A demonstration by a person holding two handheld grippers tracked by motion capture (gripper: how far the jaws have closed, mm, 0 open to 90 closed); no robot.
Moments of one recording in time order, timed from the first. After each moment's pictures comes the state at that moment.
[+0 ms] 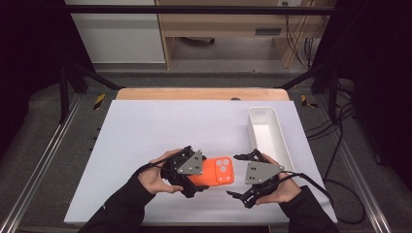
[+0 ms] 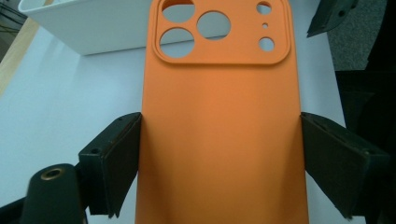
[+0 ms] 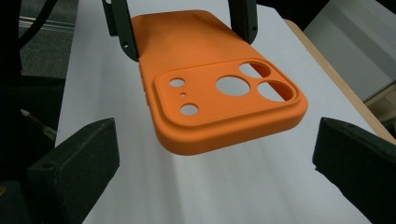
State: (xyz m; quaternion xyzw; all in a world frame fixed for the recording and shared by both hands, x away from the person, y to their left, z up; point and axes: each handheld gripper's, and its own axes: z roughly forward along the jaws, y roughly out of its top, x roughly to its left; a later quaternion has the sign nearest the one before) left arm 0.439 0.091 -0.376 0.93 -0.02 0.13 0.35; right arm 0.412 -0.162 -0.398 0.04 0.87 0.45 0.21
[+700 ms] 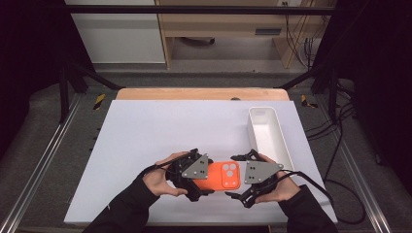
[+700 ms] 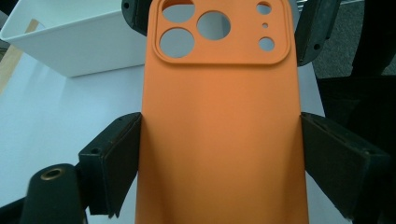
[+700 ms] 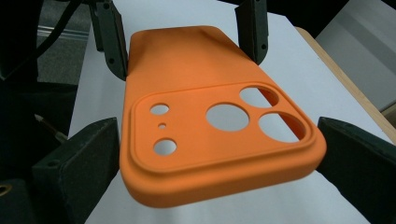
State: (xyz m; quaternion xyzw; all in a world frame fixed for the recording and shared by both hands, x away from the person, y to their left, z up) left arm 0.432 0.079 -0.375 0.92 -0.05 0.12 0.37; right arm 0.416 -0.160 -0.401 0.02 0.87 0.46 0.19
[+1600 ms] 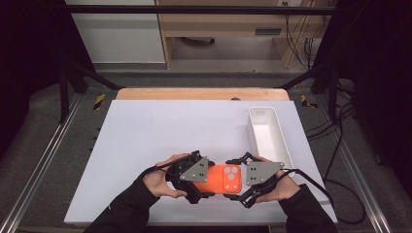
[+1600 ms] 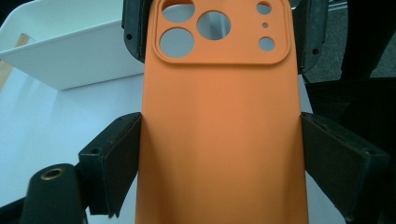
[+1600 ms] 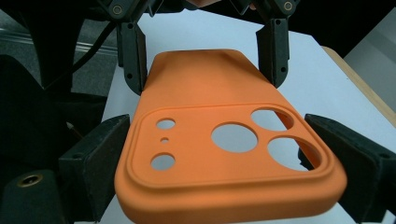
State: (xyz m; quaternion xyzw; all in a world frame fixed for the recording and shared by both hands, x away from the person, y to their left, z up) left arm 0.430 0.080 -0.378 0.91 -0.07 0.11 0.39; right arm 0.419 -0.160 -0.403 -0.02 0.86 0.50 0.15
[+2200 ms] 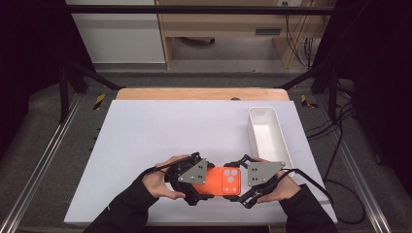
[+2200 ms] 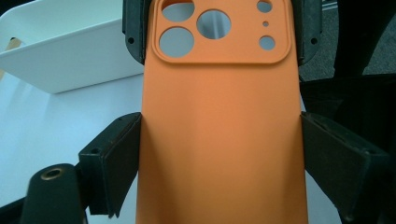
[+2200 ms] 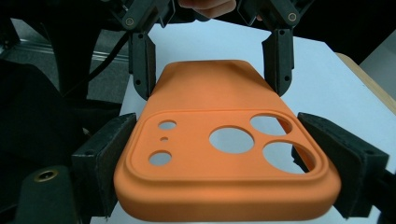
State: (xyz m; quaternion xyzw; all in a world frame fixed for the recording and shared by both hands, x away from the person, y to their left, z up) left arm 0.428 0.082 -0.381 0.91 -0.08 0.10 0.39; right arm 0.418 -0.161 -0.404 -0.03 0.85 0.51 0.12
